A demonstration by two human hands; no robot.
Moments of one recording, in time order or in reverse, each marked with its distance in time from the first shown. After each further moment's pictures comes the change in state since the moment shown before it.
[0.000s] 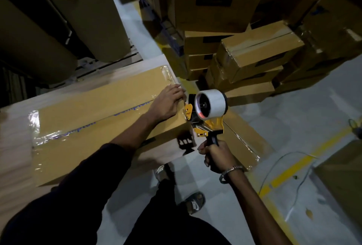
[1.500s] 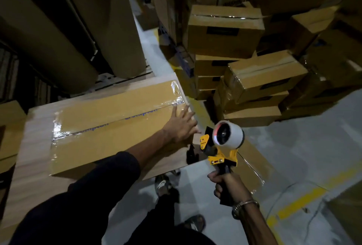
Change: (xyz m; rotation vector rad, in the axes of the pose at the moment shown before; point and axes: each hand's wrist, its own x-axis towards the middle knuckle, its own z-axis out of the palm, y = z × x) left_hand -0.024 0.077 0.003 0.516 -0.435 -0.089; right_hand -0.044 0.054 -0.035 0.345 -0.072 0.123
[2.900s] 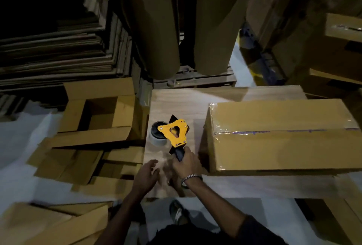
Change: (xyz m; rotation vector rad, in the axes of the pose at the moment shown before) left_hand -0.601 -0.320 0.256 -1.042 0.242 -0.982; right_hand 0.031 0.222 0.652 -1.162 -0.067 -0.576
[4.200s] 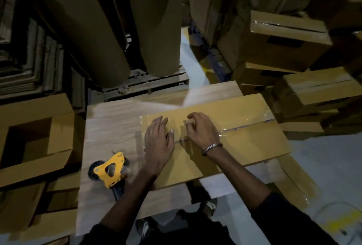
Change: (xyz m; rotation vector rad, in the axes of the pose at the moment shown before) left_hand 0.098 0.328 0.124 0.171 0.327 0.478; right_hand 0.107 0.122 -0.280 -0.208 0.387 -0.273
